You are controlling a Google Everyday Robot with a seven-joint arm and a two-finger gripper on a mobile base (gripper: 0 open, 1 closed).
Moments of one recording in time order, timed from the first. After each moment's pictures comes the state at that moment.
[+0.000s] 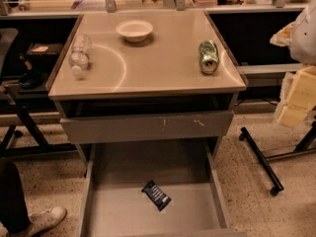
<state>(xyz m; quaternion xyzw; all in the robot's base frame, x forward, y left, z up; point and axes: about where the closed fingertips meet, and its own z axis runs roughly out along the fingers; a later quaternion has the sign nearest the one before) 0.438 -0.217 0.976 -0.60 0.78 -0.03 0.16</state>
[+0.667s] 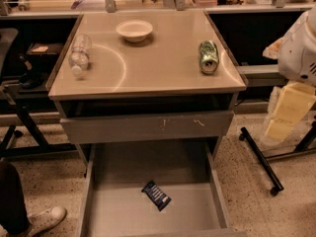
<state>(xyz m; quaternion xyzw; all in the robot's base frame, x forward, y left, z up) 0.432 -0.206 0.955 -0.60 0.79 -0.03 0.15</state>
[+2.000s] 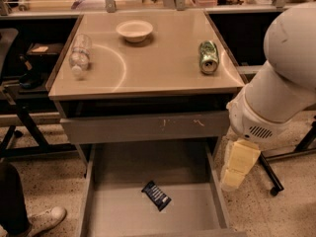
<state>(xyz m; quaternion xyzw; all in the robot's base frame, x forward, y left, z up) 0.404 -0.154 0.842 -0.60 0.79 0.02 0.11</state>
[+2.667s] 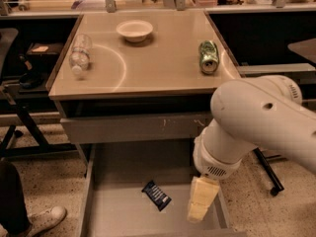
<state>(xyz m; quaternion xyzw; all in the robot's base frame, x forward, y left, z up) 0.378 -0.096 0.749 -0.62 0.78 0.07 0.09</state>
